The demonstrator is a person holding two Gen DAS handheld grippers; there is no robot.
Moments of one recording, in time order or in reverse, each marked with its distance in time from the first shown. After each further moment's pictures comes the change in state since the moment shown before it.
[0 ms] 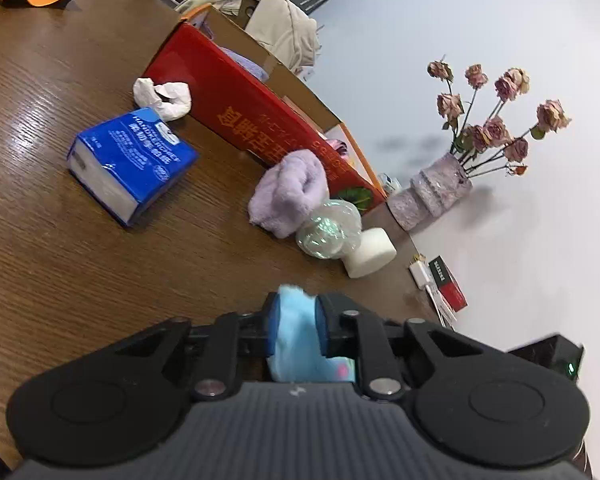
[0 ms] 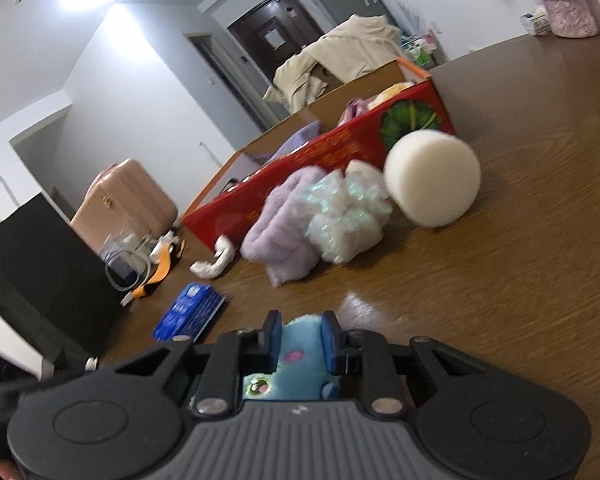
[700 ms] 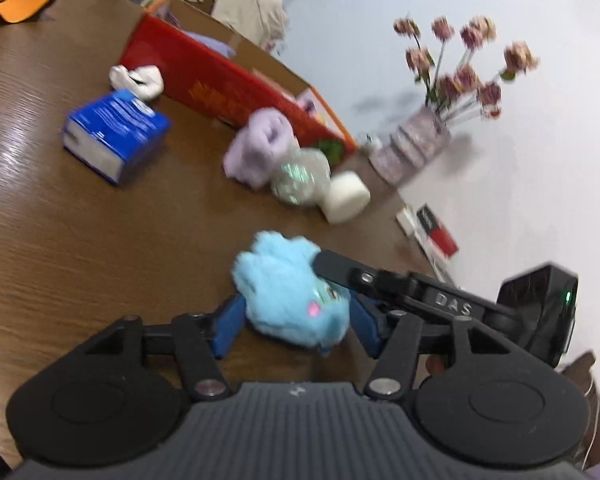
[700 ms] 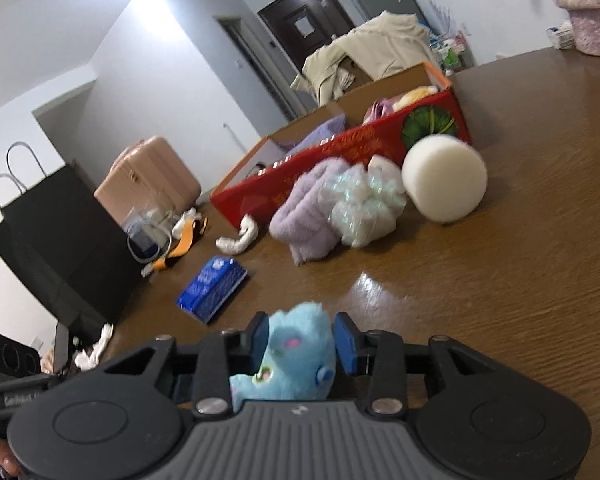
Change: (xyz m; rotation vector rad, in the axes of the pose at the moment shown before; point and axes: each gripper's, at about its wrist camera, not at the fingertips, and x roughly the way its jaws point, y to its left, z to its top) left arm -0.023 -0.020 -0.030 0.142 0.093 -0.008; right arm -0.021 0.003 -0.003 -0.084 0.063 0.032
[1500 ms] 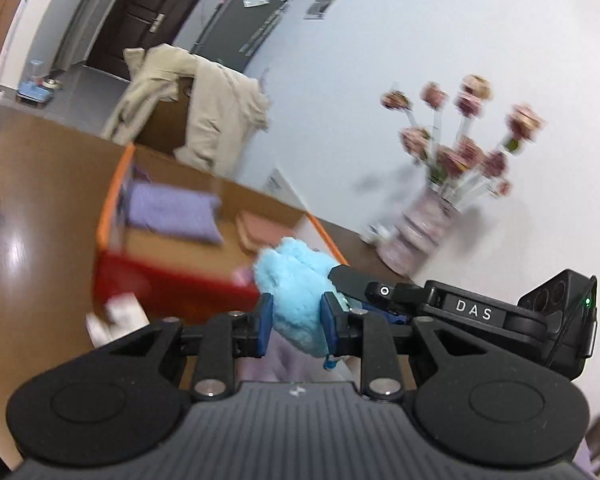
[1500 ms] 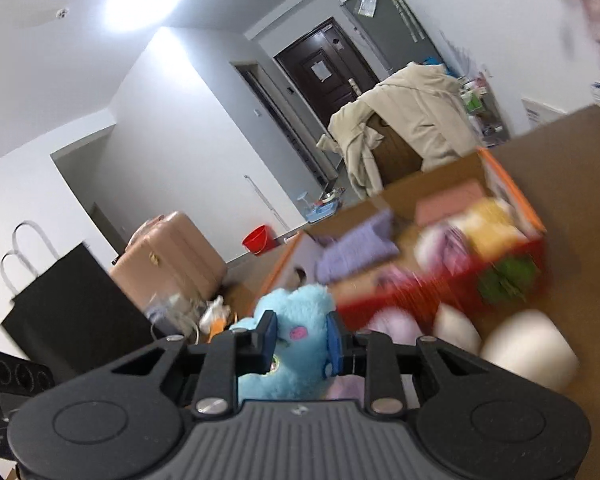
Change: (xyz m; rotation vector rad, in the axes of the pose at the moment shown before) left arm 0.013 0.000 0.175 0.136 -0.199 0.054; right arm 0.060 0.033 0.148 0.018 -0.159 0.074
